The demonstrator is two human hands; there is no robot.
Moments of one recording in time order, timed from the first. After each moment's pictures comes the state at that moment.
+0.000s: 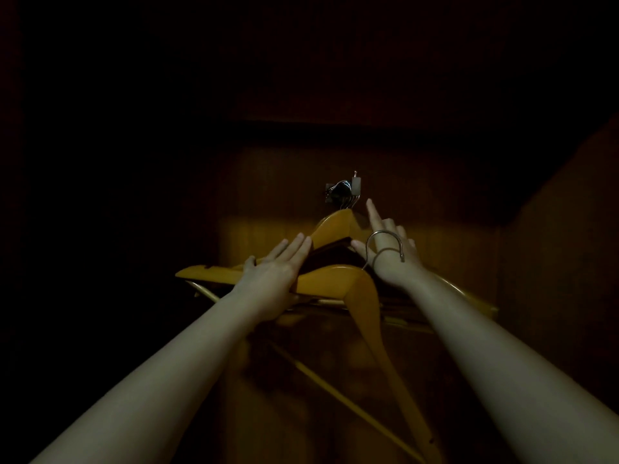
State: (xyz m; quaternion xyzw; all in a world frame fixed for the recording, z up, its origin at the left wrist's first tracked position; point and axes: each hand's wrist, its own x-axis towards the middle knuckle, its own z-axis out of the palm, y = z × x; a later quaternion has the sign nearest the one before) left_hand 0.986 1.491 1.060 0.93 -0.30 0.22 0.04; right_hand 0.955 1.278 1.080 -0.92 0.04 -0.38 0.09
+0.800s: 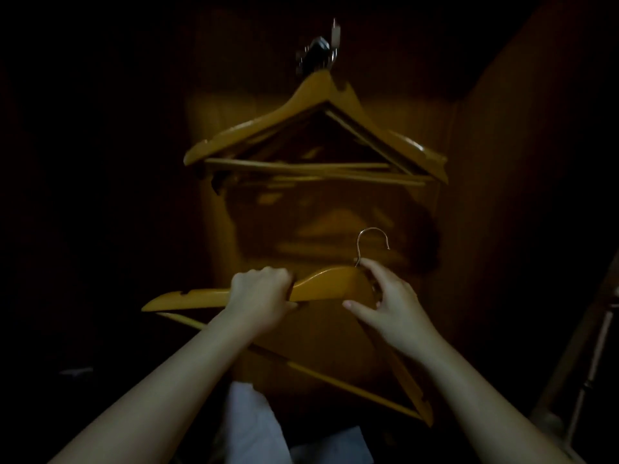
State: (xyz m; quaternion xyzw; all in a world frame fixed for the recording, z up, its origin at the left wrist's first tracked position) left_hand 0.882 1.540 0.892 0.92 -0.37 0.15 0.05; right_hand 0.769 1.368 0.871 -0.91 0.07 -0.23 0.33
